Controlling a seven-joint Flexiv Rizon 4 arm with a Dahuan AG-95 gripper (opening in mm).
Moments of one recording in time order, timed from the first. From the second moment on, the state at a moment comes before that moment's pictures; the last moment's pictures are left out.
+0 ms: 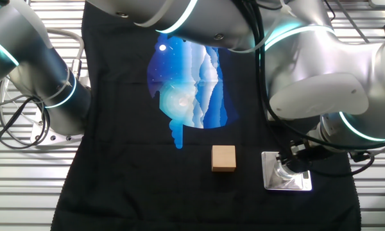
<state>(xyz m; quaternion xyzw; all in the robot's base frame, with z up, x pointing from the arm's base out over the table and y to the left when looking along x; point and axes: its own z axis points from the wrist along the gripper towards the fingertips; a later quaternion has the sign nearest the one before) 0.621 -0.174 0.120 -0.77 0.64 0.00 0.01</state>
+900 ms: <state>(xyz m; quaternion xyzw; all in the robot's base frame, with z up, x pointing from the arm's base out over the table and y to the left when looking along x) 0.621 -0.173 0.119 -0.76 0.65 0.00 0.01</state>
